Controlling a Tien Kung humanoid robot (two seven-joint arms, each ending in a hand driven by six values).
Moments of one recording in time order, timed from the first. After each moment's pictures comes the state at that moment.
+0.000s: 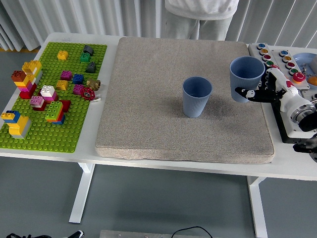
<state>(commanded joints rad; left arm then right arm) -0.22 0.12 -0.15 -0.30 0.27 -0.16 0.12 0.44 -0.34 1.11 1.33 -1.09 -0.06 -0.14</state>
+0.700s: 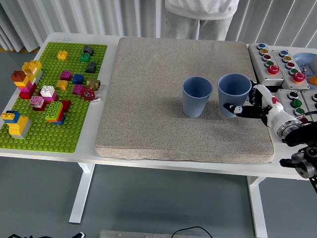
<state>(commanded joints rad) -0.22 0.11 -0.17 -0.30 0.29 -0.16 0.14 0.38 -0.27 1.08 1.33 -1.13 -0.07 -0.13</state>
